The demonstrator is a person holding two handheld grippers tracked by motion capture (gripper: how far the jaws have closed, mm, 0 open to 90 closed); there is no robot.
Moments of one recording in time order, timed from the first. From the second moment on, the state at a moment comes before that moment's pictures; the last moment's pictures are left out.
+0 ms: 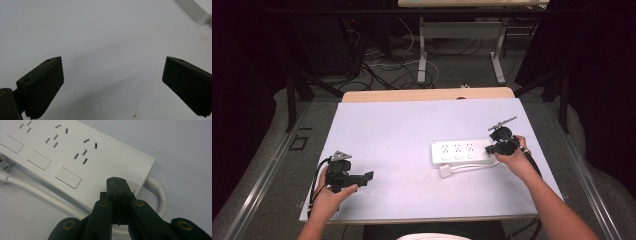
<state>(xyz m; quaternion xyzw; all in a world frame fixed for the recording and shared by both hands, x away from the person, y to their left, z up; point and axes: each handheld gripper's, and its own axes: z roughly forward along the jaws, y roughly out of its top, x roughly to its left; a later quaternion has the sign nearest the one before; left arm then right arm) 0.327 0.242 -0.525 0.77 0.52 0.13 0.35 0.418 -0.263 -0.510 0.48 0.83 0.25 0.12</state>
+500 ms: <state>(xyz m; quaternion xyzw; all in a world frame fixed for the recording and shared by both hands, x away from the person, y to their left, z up) 0.327 0.242 -0.524 0.77 0.52 0.12 0.35 0.415 -0.250 -0.503 0.46 0.84 0.25 0.12</state>
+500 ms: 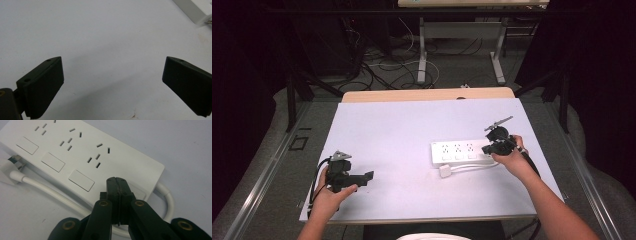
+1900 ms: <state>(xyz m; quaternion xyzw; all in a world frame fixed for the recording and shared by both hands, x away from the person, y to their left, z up) 0.327 0.242 -0.525 0.77 0.51 0.13 0.35 0.412 -0.219 -0.499 0.43 0.86 0.26 0.11</state>
